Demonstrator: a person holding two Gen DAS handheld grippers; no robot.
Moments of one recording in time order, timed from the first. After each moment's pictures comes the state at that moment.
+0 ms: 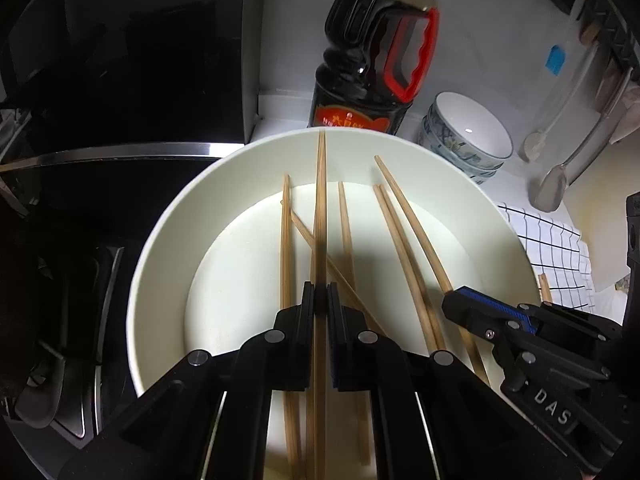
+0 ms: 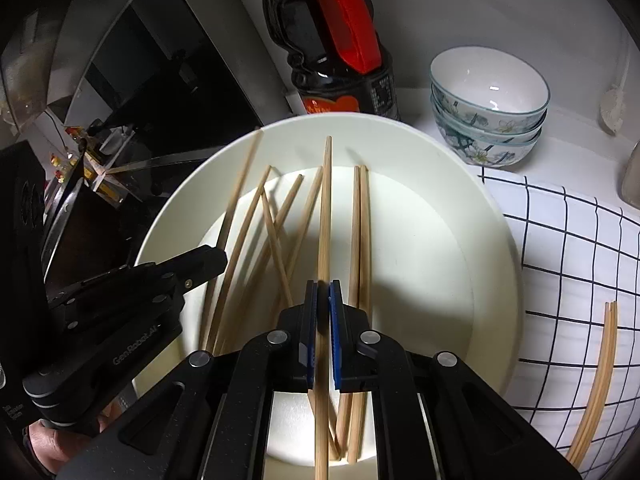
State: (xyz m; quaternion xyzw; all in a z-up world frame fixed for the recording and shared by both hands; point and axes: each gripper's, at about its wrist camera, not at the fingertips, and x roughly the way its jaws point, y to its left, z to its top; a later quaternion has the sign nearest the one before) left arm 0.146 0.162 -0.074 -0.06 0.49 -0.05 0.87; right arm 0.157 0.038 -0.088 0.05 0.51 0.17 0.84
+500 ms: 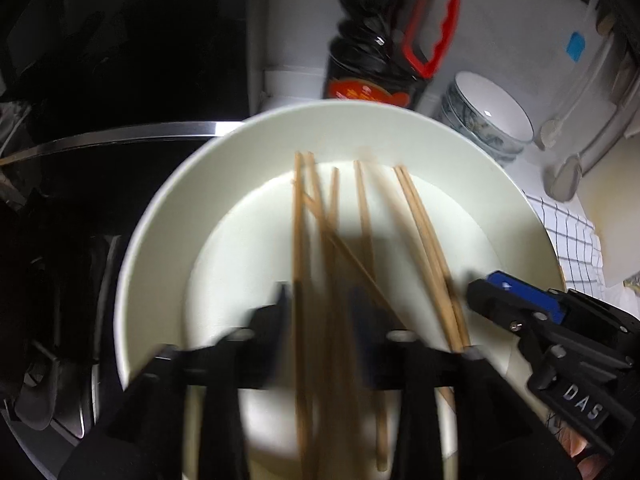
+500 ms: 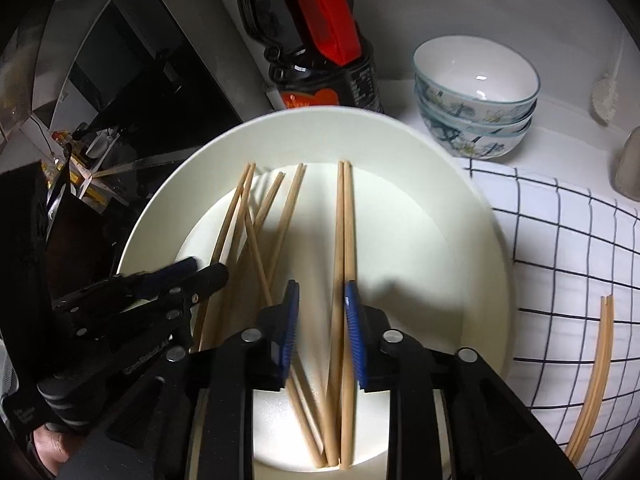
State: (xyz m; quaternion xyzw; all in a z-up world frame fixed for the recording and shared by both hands) left arm 0.147 0.170 -0.087 -0.06 0.51 -0.04 0.86; right arm 0.161 0.032 -0.091 0.05 0.51 0.15 0.84
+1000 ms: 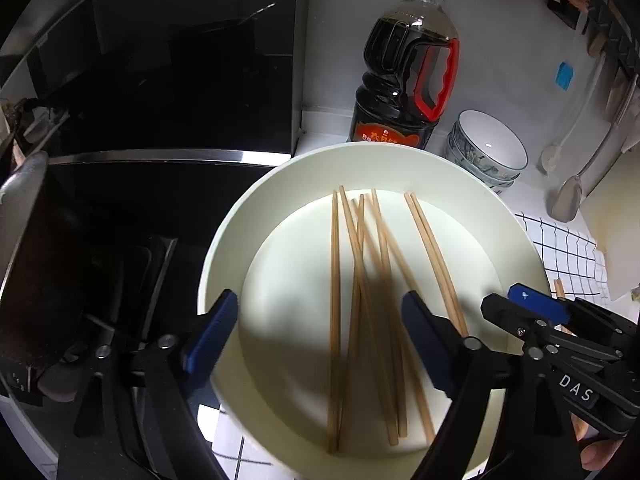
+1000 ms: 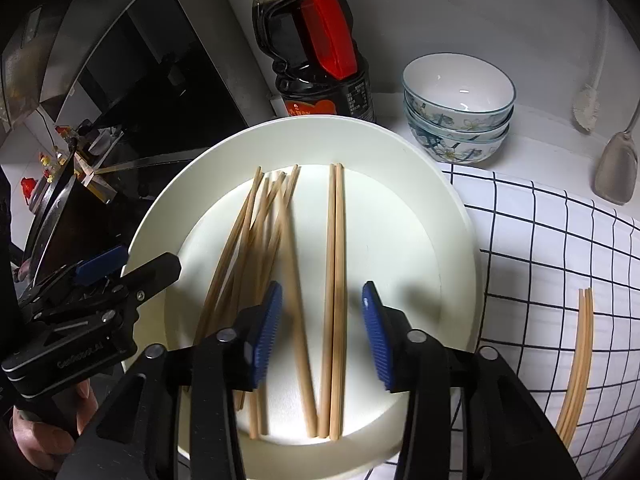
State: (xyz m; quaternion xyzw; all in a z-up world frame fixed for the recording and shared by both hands) left arm 0.107 0.180 -0.051 -0.05 0.46 0.01 0.88; right arm 0.135 0.025 -0.077 0.04 0.50 0.14 0.86
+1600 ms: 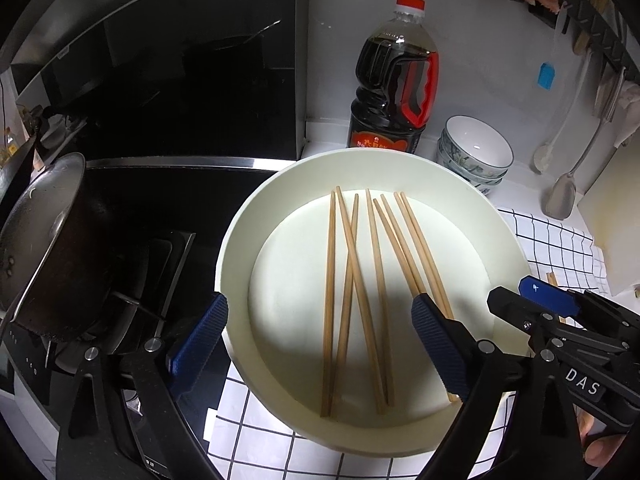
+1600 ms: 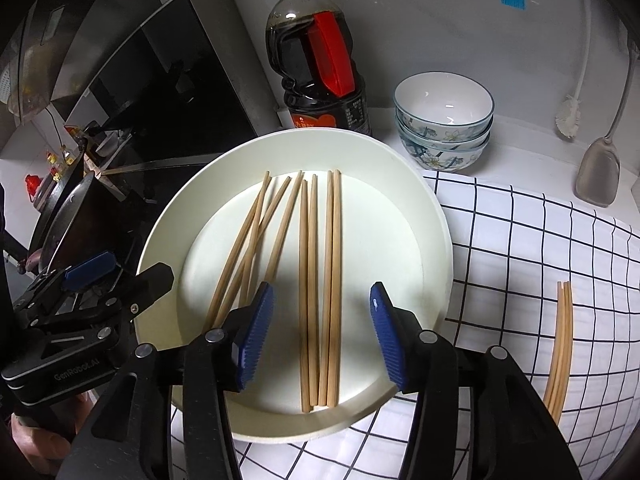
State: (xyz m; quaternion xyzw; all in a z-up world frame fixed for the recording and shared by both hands) left arm 0.075 0.169 -0.030 -0.04 0.45 0.02 0.89; right arm 0.108 0.013 -0.056 0.03 0.48 0.15 0.87
